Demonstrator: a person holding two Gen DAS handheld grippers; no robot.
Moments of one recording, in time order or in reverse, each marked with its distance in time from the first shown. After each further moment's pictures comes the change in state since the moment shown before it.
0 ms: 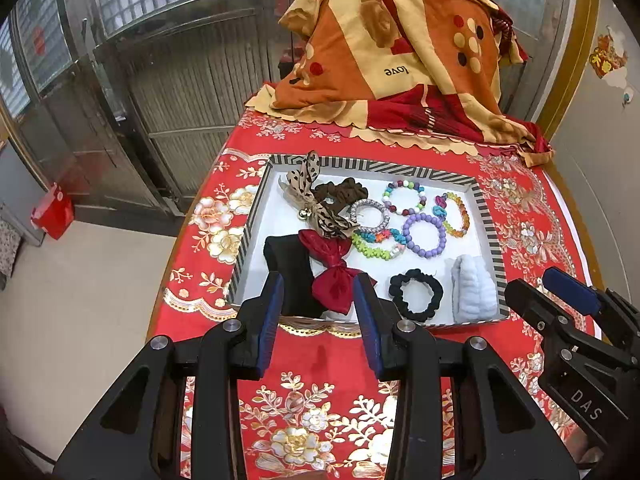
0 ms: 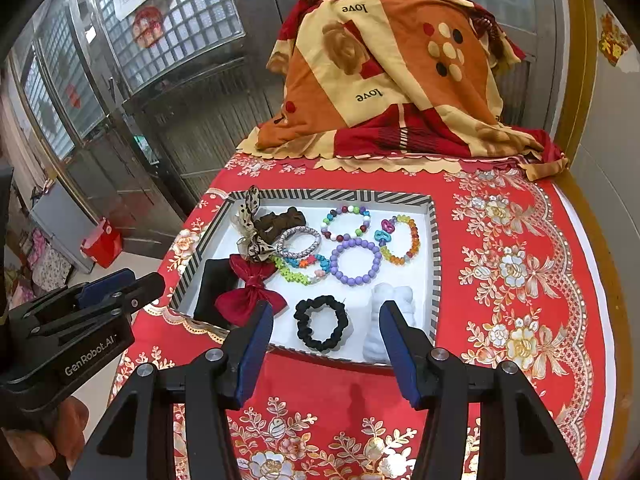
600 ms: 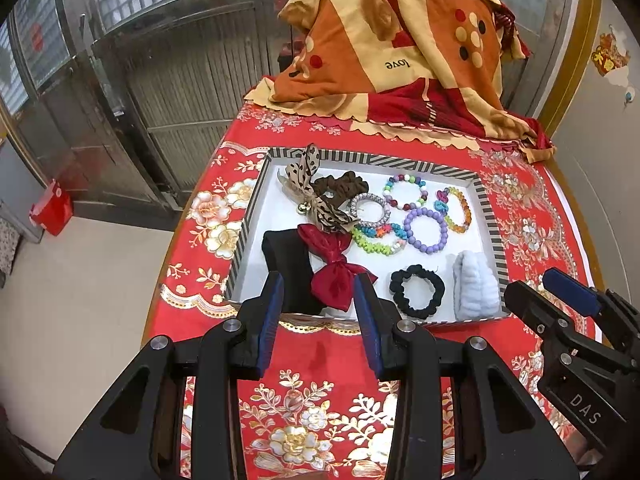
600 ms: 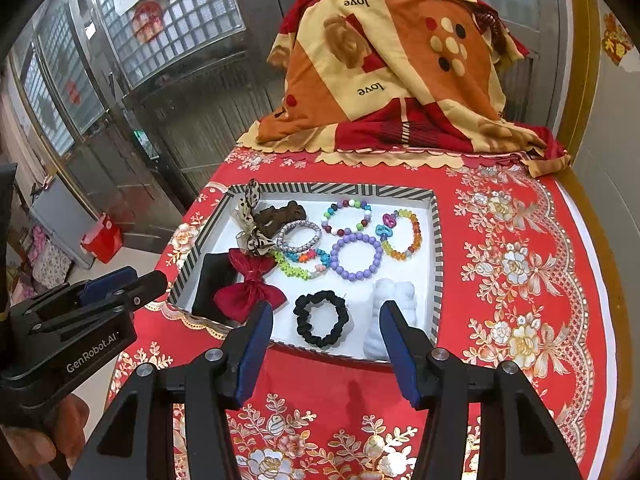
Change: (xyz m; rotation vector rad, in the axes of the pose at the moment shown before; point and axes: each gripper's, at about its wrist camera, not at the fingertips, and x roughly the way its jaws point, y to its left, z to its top) left arm 0.003 -0.001 0.000 0.001 0.011 -0.001; right arm 0.003 0.000 -0.001 -0.004 0.020 0.005
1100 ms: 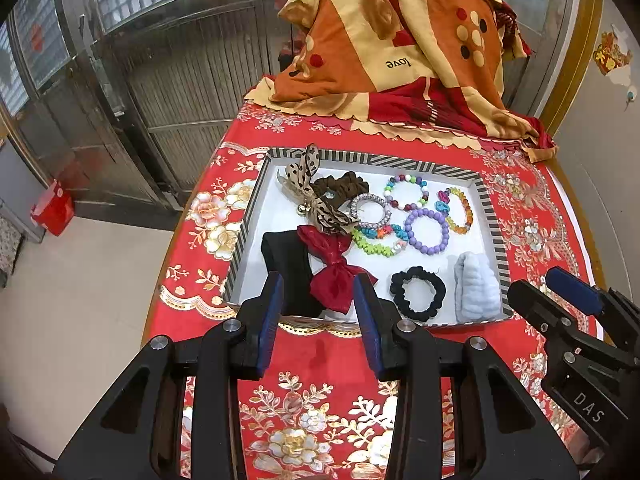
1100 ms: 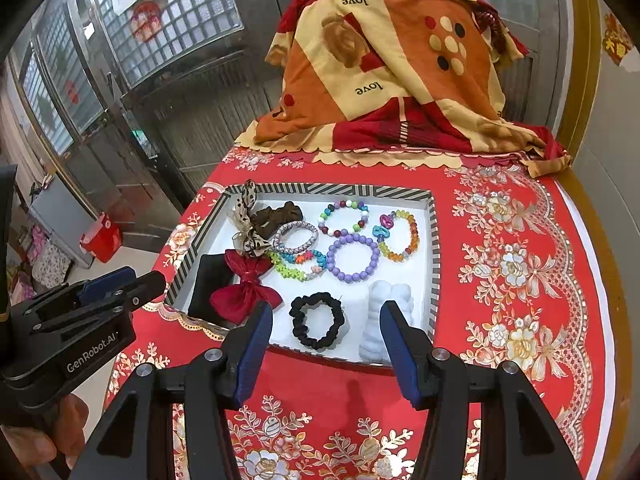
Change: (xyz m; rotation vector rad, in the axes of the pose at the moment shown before) left arm 0.002 -0.001 0.001 0.000 0.002 0.001; right arm 0.002 -0.004 0.003 -0.001 0.008 0.002
